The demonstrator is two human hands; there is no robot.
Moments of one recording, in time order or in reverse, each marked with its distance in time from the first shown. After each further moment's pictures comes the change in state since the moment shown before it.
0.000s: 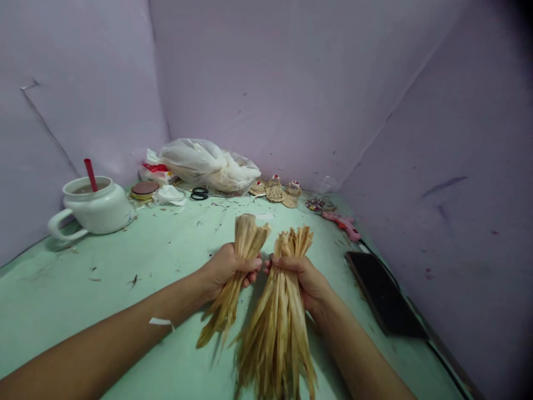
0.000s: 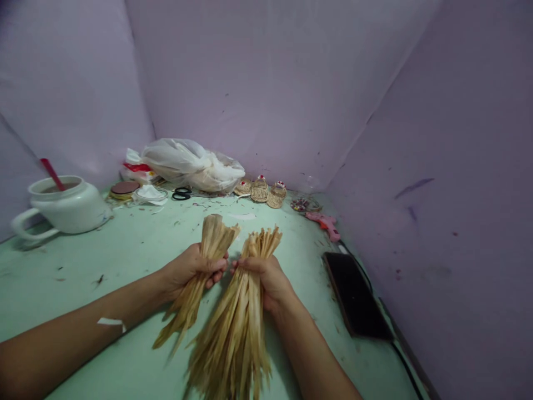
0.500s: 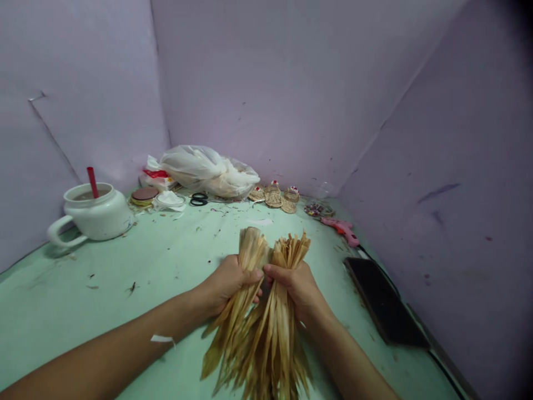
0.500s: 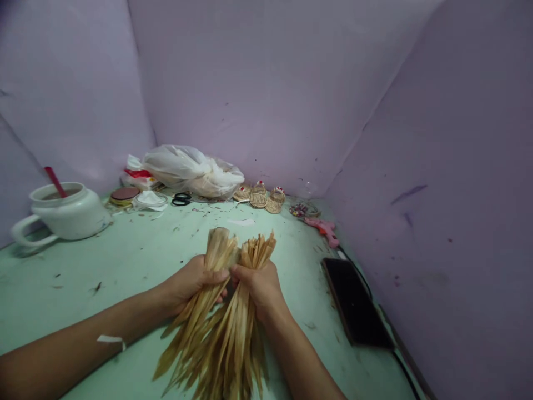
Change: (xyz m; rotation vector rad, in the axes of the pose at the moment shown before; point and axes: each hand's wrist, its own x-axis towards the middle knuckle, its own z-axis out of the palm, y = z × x) left_hand -0.004 -0.008 0.014 -0.023 0.059 -0.053; right_hand 0.002 0.013 0.006 -0.193 0.114 -0.199
